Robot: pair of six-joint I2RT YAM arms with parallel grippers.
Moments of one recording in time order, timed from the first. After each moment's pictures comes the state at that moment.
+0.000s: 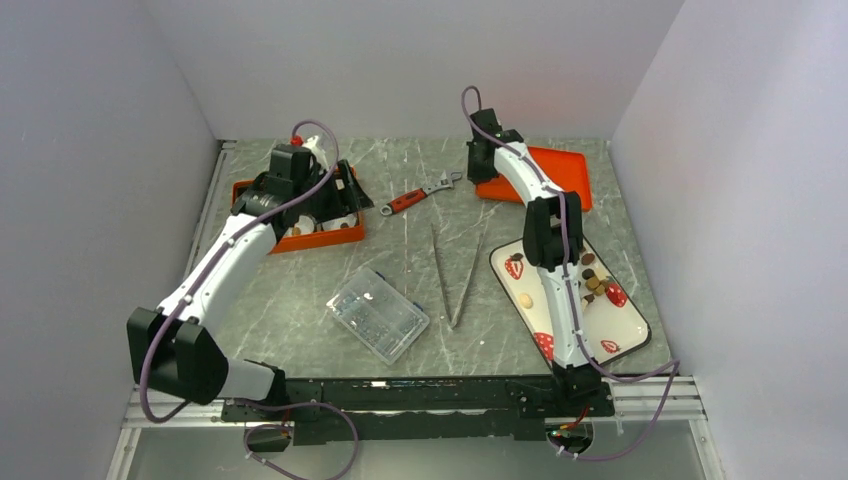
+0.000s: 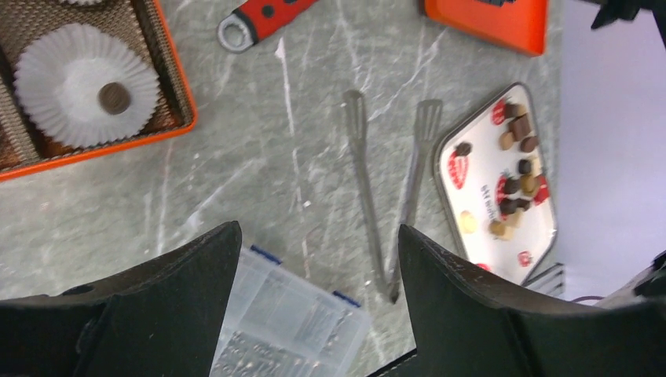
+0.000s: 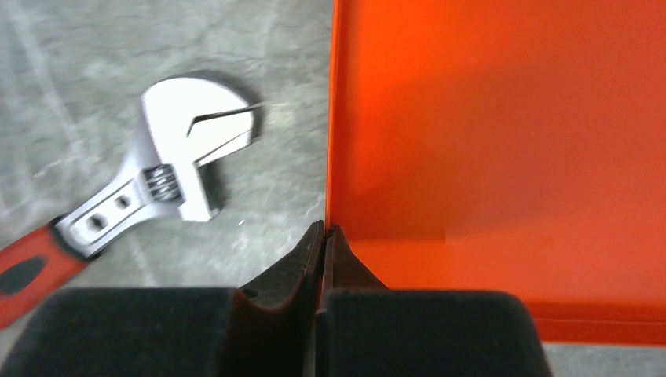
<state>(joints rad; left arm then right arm) -0.30 1.33 1.21 -0.53 0.25 -0.53 0.28 2.50 2.28 -0.78 0.14 0.32</state>
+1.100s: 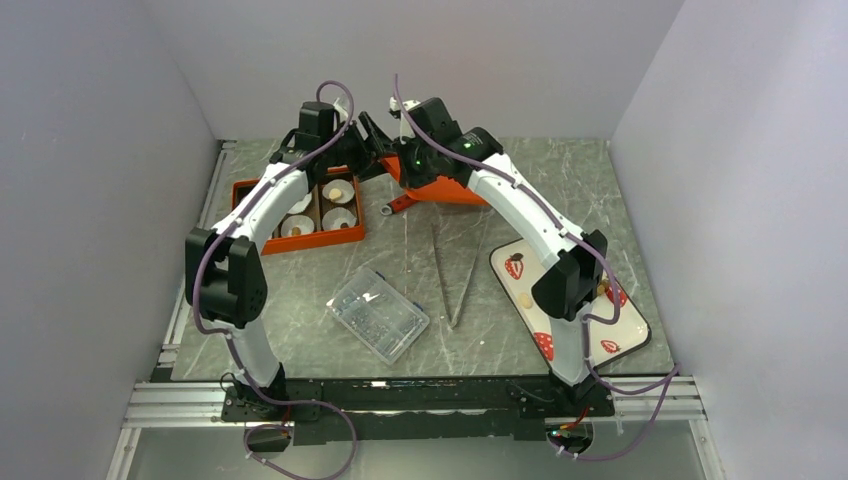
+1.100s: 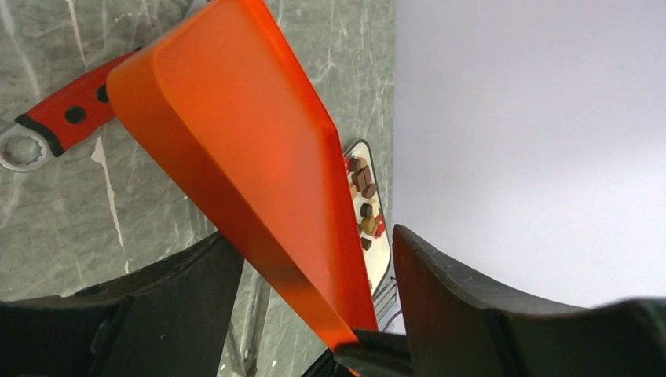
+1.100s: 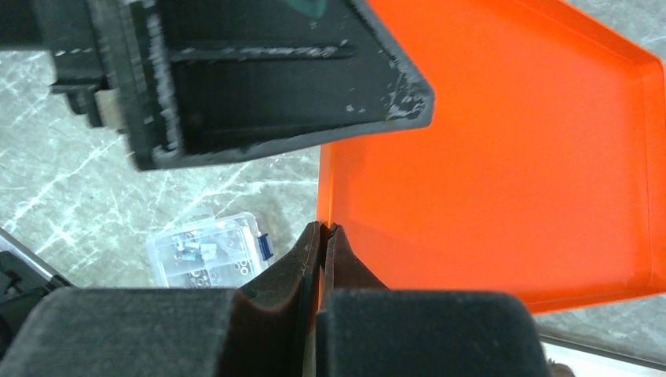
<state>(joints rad) -0.28 1.80 1.60 -0.27 0.55 -0.91 0.67 1.99 2.16 -0.90 -0.05 0.20</state>
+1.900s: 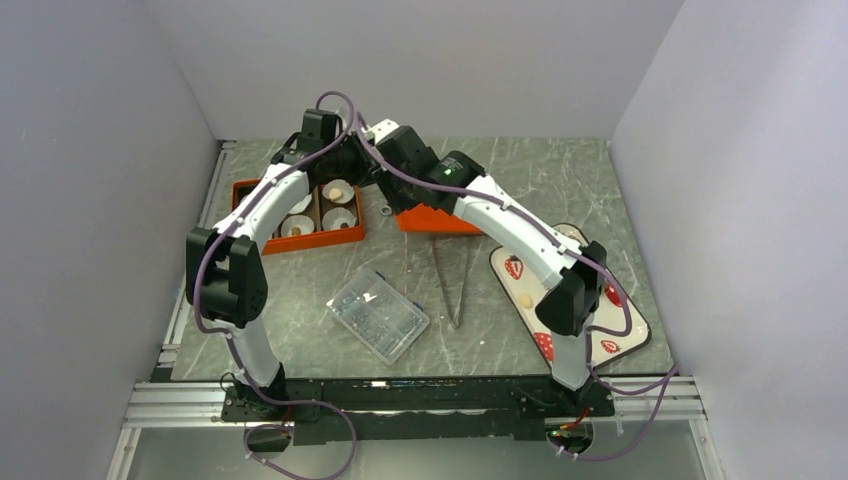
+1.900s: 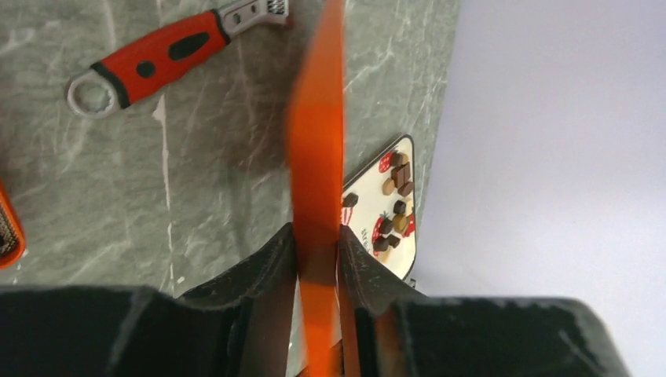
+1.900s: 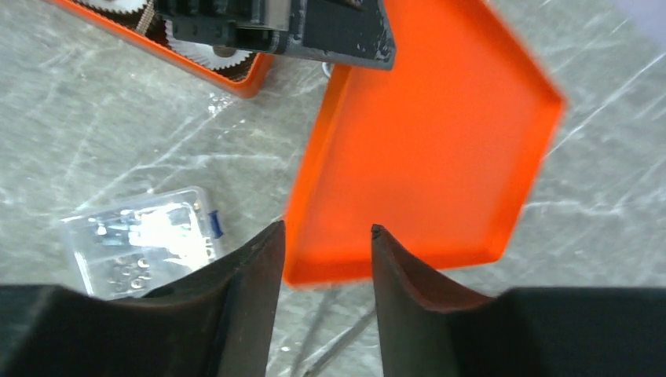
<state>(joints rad) -0.28 1.81 1.59 -0.40 0.48 -0.90 0.84 1.92 2.06 -0.92 0.23 0.10</state>
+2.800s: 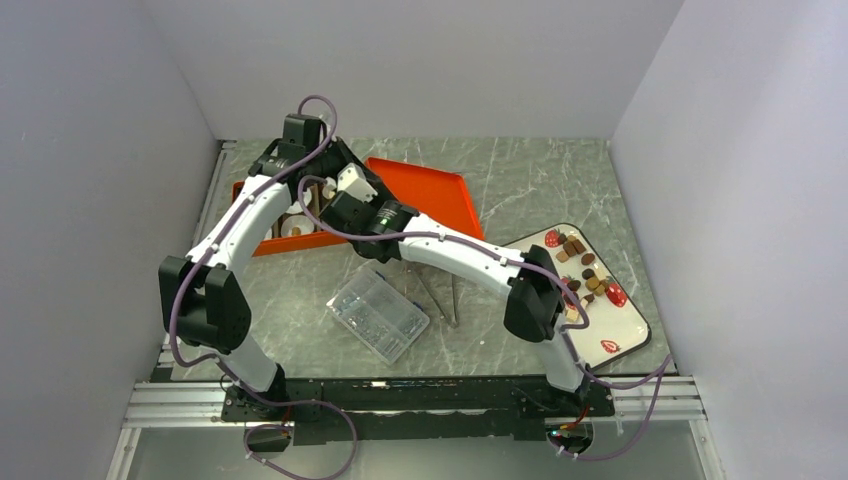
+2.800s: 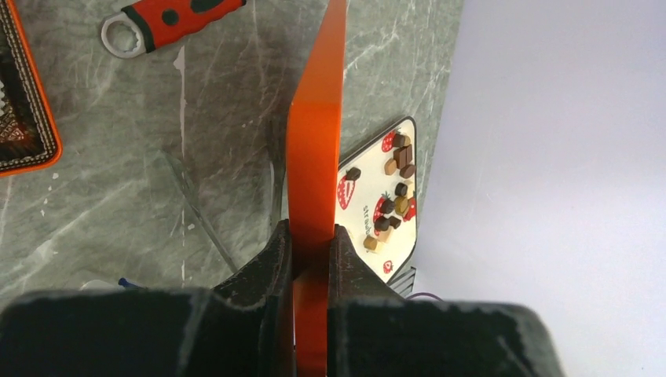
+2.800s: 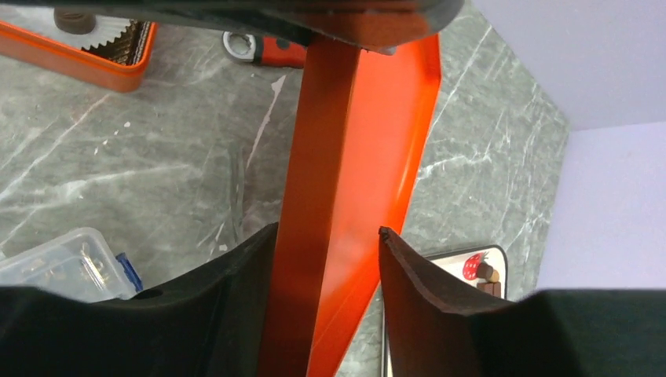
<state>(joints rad) -0.27 1.63 1.50 -0.51 0.44 -0.88 1.07 2.07 2.00 -0.89 0.85 0.12</state>
